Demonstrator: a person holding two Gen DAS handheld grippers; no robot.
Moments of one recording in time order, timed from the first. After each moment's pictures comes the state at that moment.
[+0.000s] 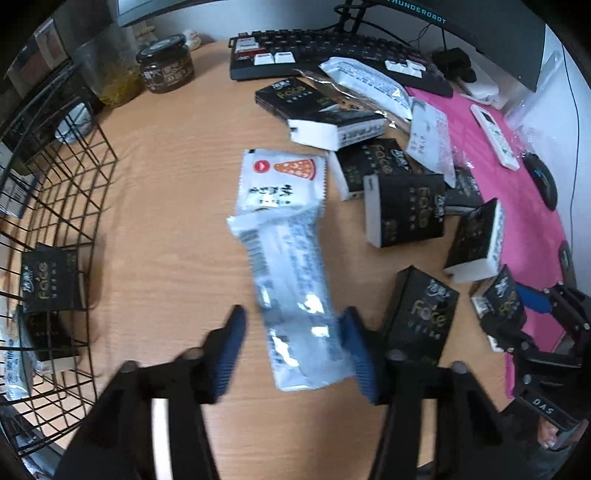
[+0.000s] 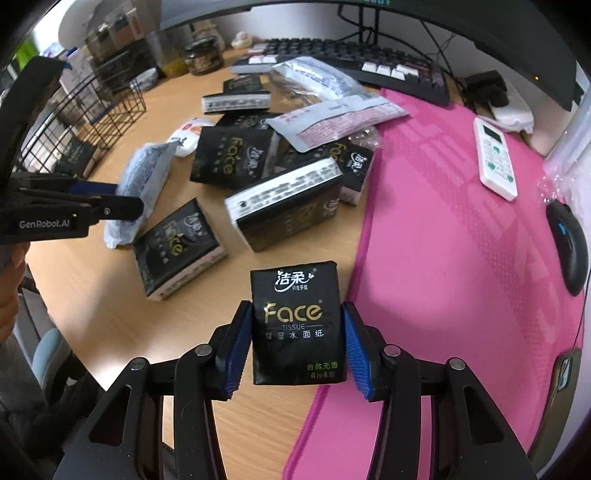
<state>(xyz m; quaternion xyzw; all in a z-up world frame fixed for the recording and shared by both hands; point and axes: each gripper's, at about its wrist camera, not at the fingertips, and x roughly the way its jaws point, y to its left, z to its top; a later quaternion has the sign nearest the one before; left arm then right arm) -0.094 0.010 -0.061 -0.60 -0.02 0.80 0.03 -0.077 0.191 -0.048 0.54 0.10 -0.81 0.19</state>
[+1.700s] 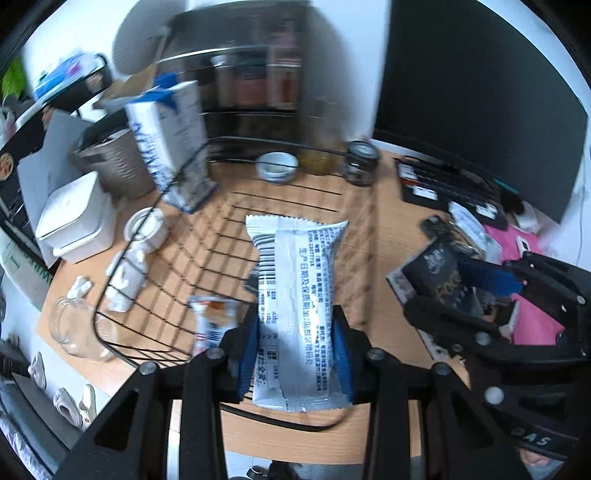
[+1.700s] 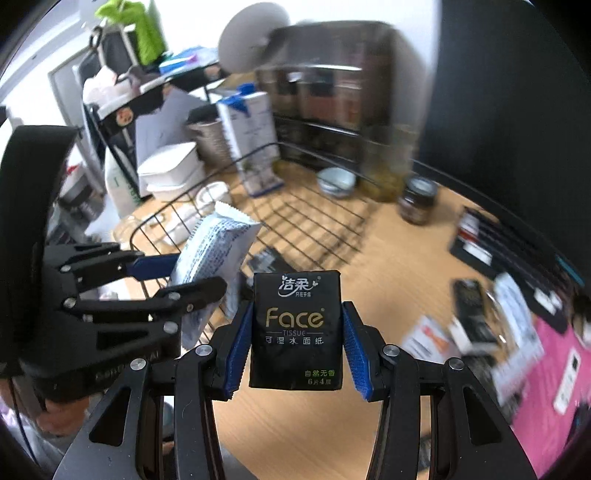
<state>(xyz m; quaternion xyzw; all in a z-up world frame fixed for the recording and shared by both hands) -0.007 -0.183 0.050 -0.48 -0.10 0.86 -0.11 -0.072 -0.088 0.086 0.43 0.14 -0.80 0.39</state>
